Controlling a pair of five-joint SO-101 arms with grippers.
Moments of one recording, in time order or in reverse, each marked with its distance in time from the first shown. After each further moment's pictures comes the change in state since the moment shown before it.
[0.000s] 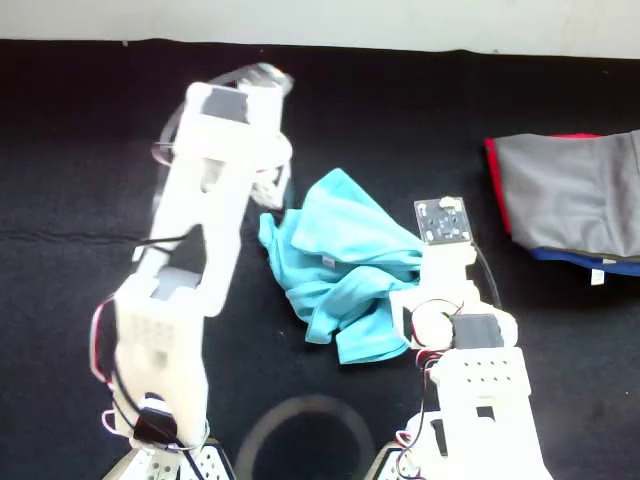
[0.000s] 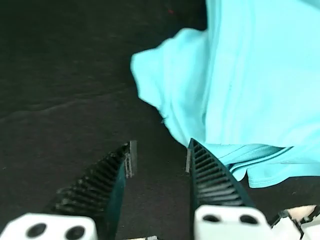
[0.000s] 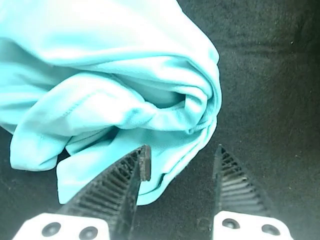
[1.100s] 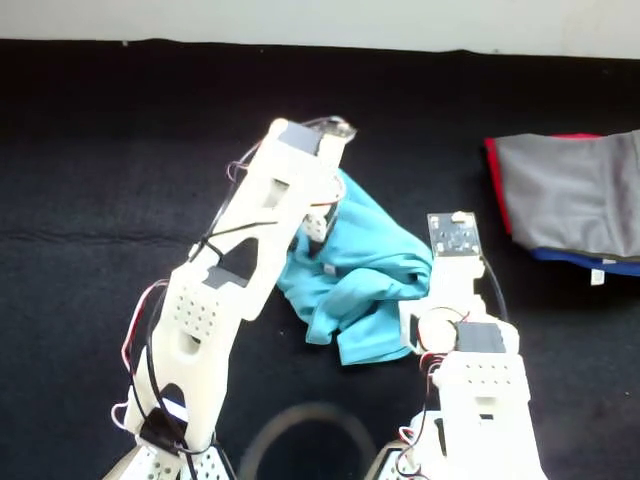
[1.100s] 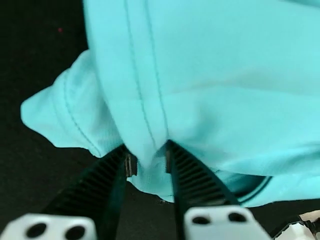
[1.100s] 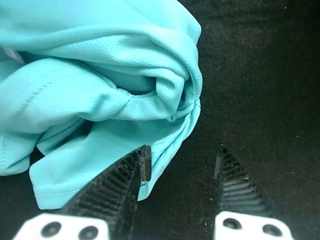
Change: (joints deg) left arm 8.6 11.5 -4.4 -4.5 0.0; right arm 4.2 0.0 6.7 -4.8 0.0
